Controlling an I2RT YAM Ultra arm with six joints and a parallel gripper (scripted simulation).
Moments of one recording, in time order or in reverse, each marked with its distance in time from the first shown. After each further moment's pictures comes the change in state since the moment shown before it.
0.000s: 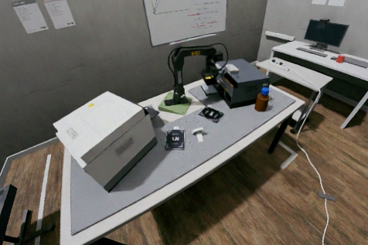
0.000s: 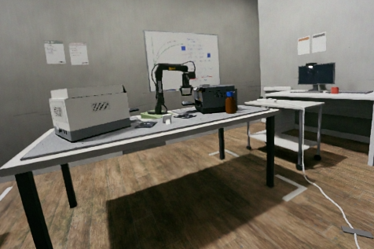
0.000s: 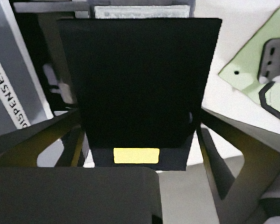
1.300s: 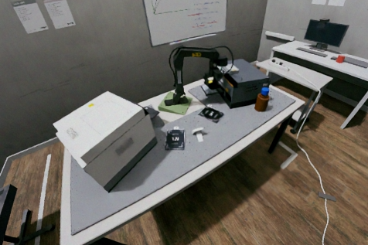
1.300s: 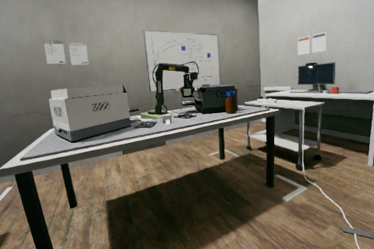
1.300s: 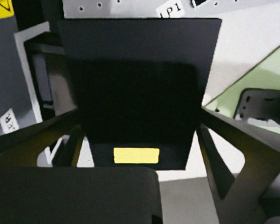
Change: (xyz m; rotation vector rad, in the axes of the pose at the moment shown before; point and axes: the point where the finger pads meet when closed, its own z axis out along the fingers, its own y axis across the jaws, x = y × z) arm -0.052 0.003 0.010 0.020 0.010 -0.157
